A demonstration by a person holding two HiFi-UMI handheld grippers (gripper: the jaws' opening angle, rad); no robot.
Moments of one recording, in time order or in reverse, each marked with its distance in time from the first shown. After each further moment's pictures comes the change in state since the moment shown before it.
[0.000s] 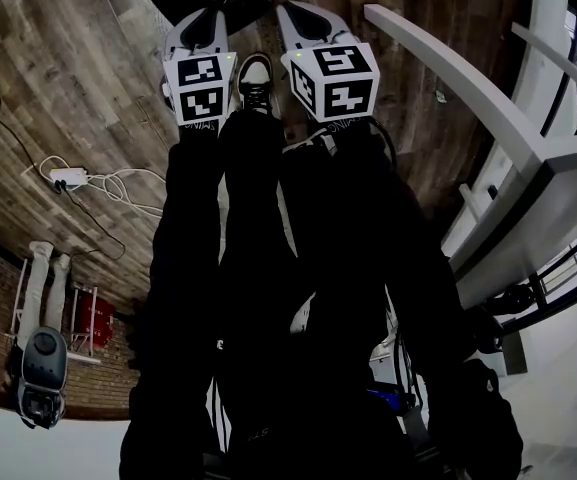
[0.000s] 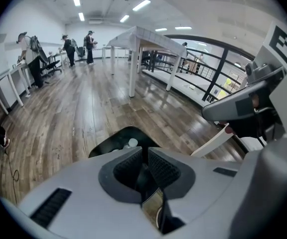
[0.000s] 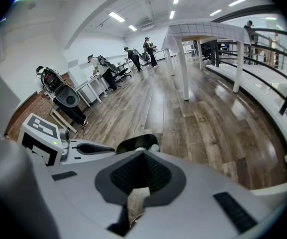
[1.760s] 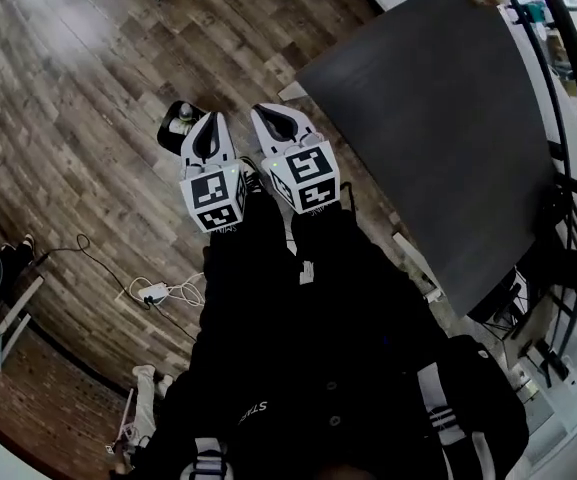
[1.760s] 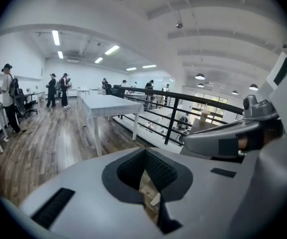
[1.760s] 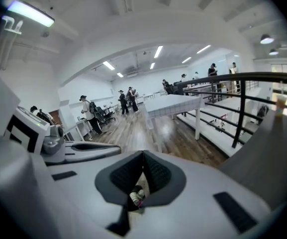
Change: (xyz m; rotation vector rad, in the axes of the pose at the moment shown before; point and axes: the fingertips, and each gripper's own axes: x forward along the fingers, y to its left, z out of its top) left arm -0.363 -0.263 0.300 0.185 -0.389 -0.213; right arm -0.461 0.034 0.170 0.105 -0.463 -0.215
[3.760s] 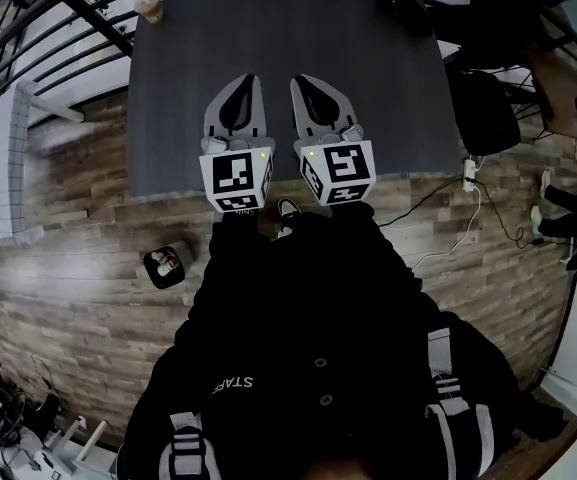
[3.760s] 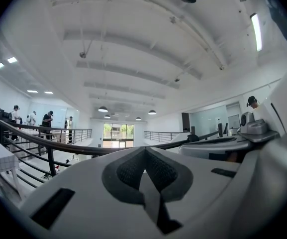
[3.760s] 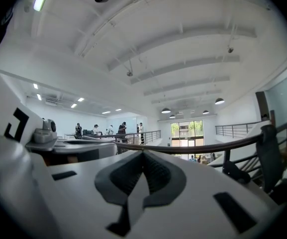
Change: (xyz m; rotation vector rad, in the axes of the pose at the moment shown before) left arm -0.203 -0.646 0.174 0.377 -0.385 -1.062; right arm -0.643 -0.217 0.054 0.109 -0.567 -1.082
